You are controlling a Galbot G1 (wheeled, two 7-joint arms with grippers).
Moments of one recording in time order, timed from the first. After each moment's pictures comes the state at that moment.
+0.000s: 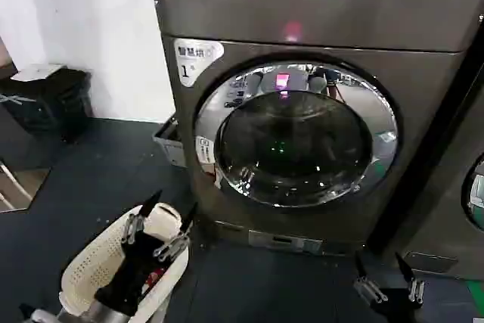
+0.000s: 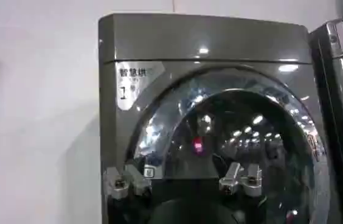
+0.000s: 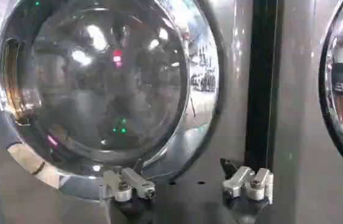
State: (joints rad) left arm 1.67 -1.39 -0.63 -2.45 -0.22 0.01 0.29; right arm -1.83 1.60 0.79 2.34 0.18 -0.01 -0.25
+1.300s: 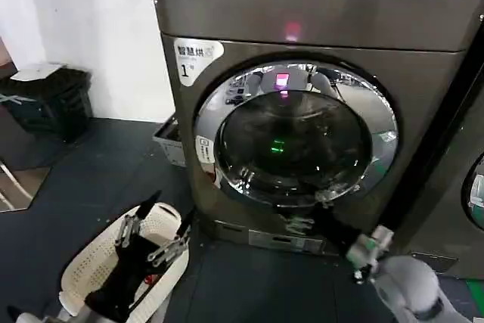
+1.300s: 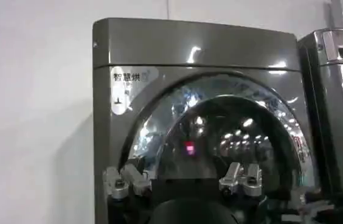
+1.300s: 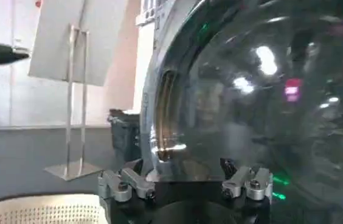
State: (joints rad) left arm 1.70 -1.37 -0.68 -2.49 -0.27 0.03 0.33; right arm -1.12 0.97 0.37 2.00 0.50 -0.13 -0.42
